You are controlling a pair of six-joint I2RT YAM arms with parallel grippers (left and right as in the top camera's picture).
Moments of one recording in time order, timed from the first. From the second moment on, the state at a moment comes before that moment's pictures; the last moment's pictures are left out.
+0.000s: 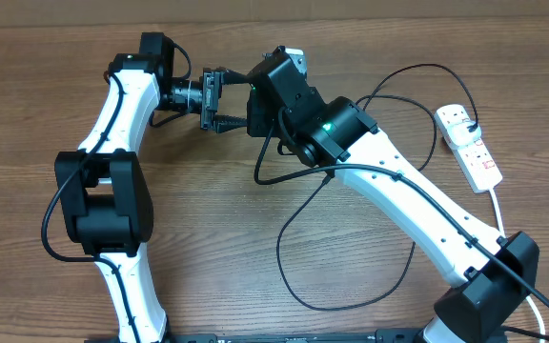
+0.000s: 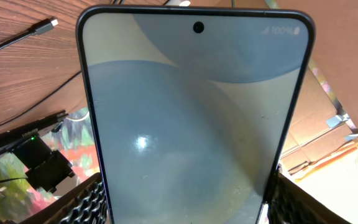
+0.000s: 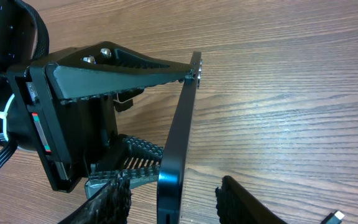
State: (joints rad) left arm -0.04 2.19 1.80 -1.06 1.35 -1.00; right arm 0.72 1.79 1.74 -0.79 0.16 0.67
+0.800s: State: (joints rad) left arm -0.04 2.19 1.80 -1.06 1.35 -1.00; right arm 0.72 1.81 1.74 -0.79 0.19 0.67
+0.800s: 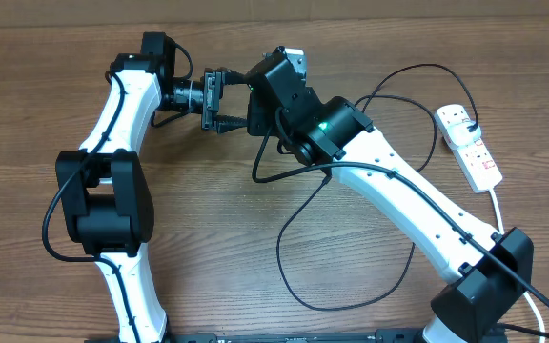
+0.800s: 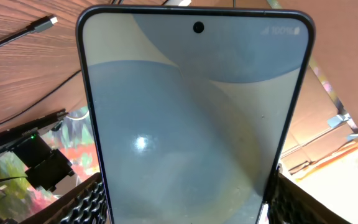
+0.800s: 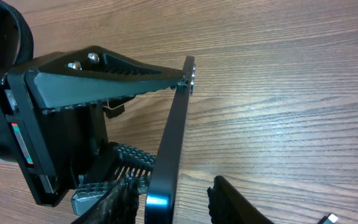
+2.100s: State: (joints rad) left arm -0.04 2.19 1.80 -1.04 1.35 -1.00; right arm 0.27 1.69 2.06 -1.18 0.20 0.67
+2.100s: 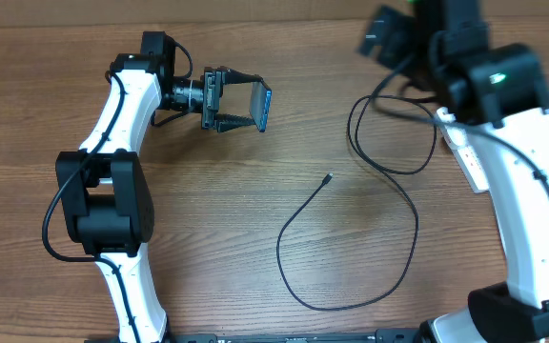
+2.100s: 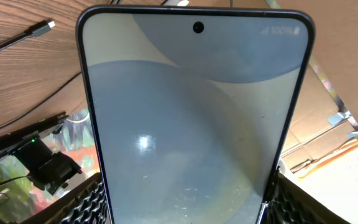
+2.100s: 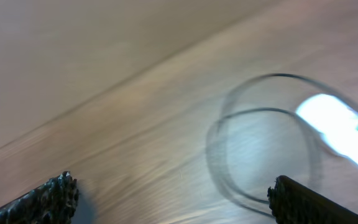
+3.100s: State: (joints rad) left arm -0.04 2.19 1.80 -1.04 1.40 -1.00; right arm -0.07 1.82 2.06 -1.43 0.19 0.67
